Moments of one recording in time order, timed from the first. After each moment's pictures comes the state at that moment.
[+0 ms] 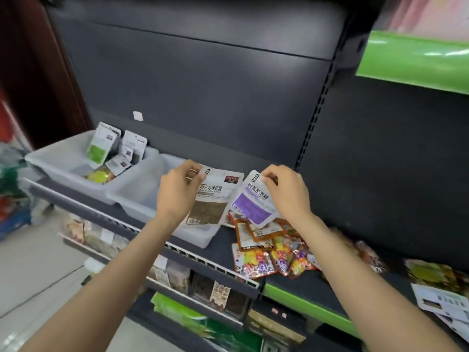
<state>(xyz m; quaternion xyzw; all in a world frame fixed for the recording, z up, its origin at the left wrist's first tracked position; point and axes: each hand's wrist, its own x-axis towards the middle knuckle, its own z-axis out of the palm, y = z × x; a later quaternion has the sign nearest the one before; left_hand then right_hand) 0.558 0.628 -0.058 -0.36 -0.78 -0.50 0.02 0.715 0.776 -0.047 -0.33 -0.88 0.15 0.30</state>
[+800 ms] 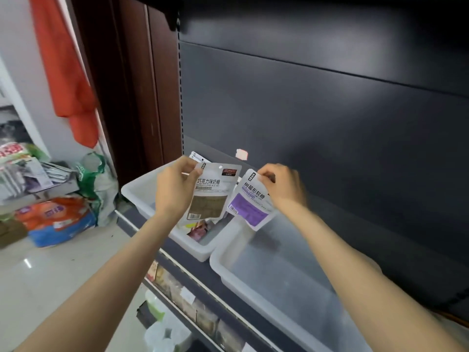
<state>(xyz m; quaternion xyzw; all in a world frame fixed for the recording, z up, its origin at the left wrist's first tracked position) 0.202 0.551 -0.049 -0.25 -0.80 -0.54 0.10 0.311 0.733 -0.033 -0.25 -0.91 0.21 0.24</state>
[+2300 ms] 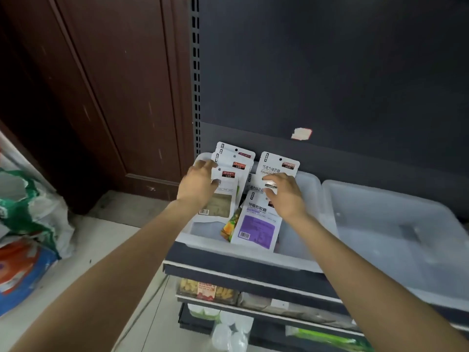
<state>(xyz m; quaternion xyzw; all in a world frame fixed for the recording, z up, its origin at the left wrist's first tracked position) -0.103 0.561 -0.151 -0.52 -0.82 -0.22 -0.10 0.088 0.650 -0.157 -0.47 -0.85 0.19 0.15</state>
